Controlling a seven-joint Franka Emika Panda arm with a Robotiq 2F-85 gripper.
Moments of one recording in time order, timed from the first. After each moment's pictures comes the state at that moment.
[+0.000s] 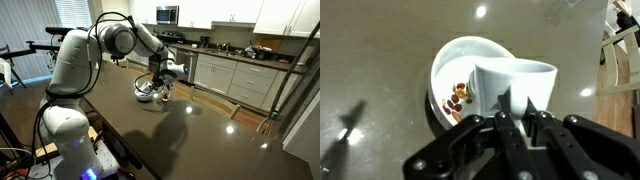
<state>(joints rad) 0.04 0.47 -0.01 -1.82 0.99 1.87 0.27</state>
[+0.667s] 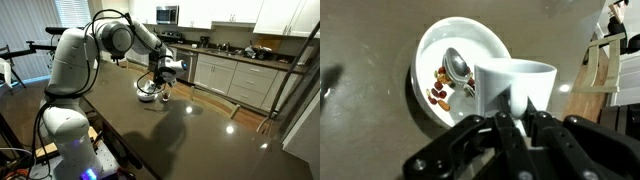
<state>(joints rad) 0.04 0.44 0.01 -1.84 0.99 2.00 0.11</state>
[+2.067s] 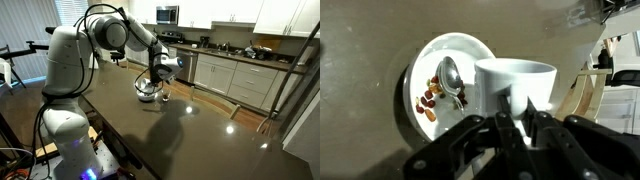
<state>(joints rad) 0.05 0.36 0.05 -1.91 0.99 2.02 -0.08</state>
